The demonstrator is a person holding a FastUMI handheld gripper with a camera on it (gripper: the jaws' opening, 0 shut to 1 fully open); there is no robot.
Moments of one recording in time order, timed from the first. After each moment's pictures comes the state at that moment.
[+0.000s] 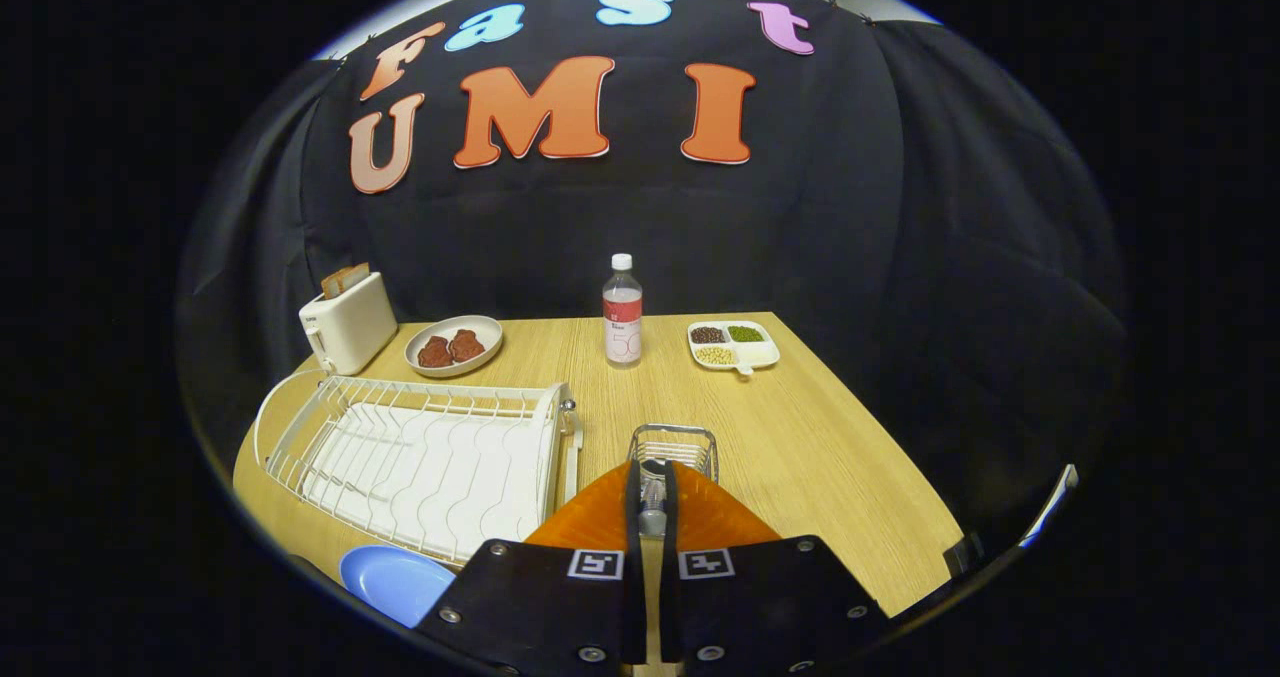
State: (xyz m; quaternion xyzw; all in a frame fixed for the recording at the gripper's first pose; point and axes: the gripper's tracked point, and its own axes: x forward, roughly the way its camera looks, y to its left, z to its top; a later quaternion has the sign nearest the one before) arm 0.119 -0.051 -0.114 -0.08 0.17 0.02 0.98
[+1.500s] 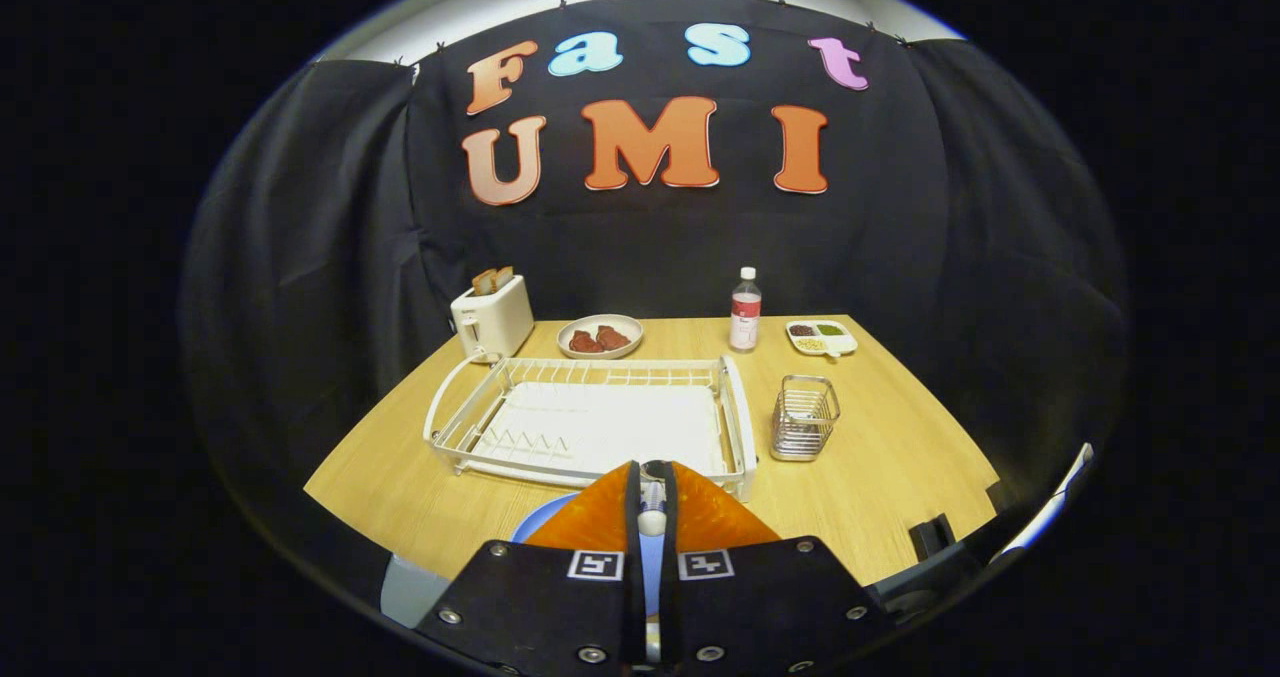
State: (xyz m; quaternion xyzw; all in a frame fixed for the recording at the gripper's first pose) arm -0.067 0.085 -0.120 -0.07 0.17 0.14 0.97
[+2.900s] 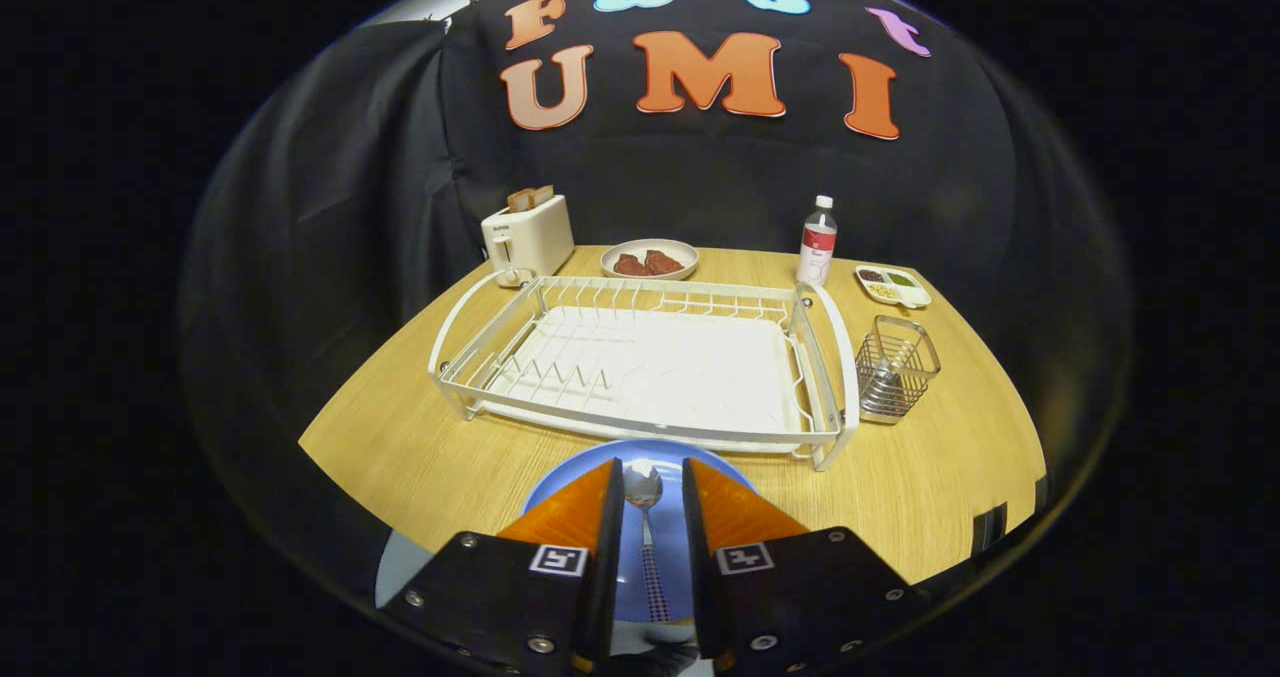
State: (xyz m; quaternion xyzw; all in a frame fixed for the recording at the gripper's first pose) arm -0.034 0.121 -0.192 -0.10 0.24 0.18 0.95
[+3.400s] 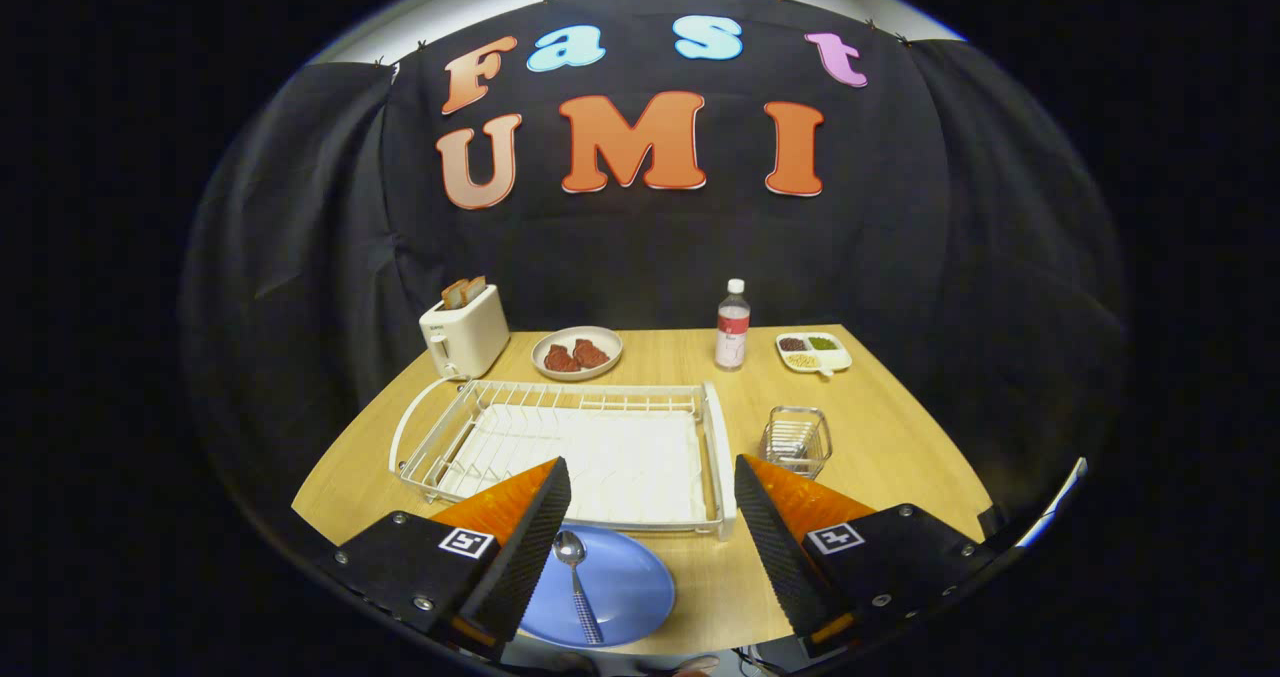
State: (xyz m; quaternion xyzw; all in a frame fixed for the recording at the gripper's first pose) arm 0.006 0.062 -0.071 -0.07 0.14 0.10 0.98
